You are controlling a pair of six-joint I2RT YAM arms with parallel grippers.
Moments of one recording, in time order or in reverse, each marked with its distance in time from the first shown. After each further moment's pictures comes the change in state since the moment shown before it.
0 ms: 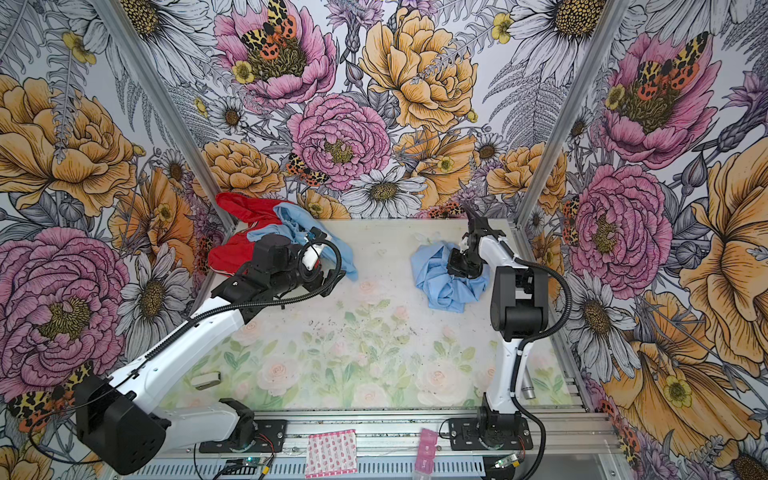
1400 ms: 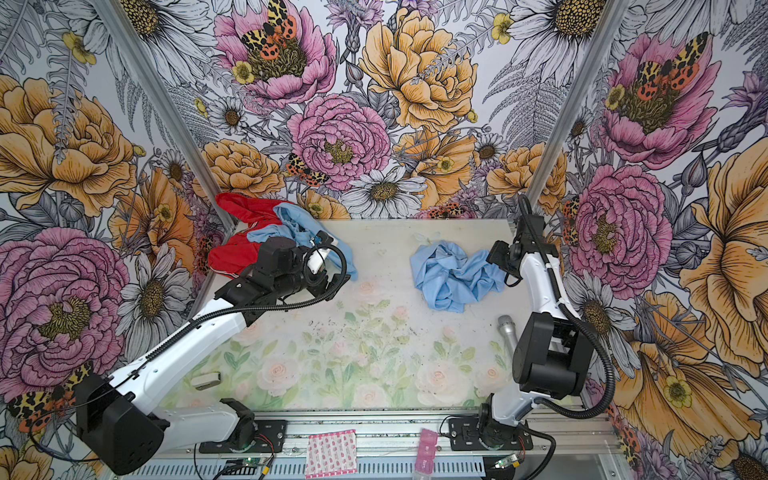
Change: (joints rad) left arm -0.038 0.000 -0.001 -0.001 -0.019 0.029; right arm -0.232 -0.447 -0.243 0.141 0.182 0.027
